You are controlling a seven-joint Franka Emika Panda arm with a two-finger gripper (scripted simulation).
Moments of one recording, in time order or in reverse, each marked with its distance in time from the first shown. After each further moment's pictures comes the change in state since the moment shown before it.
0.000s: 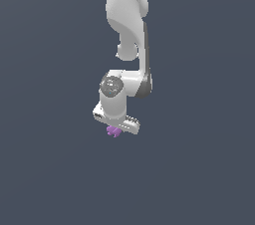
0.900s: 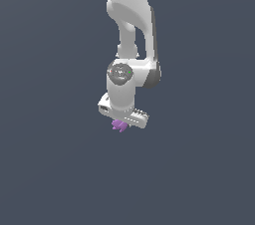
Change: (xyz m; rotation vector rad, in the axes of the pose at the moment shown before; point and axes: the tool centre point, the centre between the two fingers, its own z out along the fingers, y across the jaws) arm -0.017 -0.023 -0.042 -0.001 -0.001 0.001
